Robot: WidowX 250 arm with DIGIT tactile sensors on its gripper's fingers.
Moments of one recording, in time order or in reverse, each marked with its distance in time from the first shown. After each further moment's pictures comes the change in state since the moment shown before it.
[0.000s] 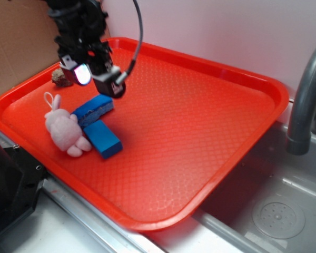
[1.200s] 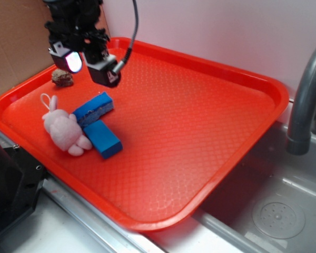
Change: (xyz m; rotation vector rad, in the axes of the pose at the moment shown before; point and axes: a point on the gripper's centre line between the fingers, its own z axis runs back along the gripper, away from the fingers) arm -0.001 -0.001 0.031 0.064 -0.034 0.077
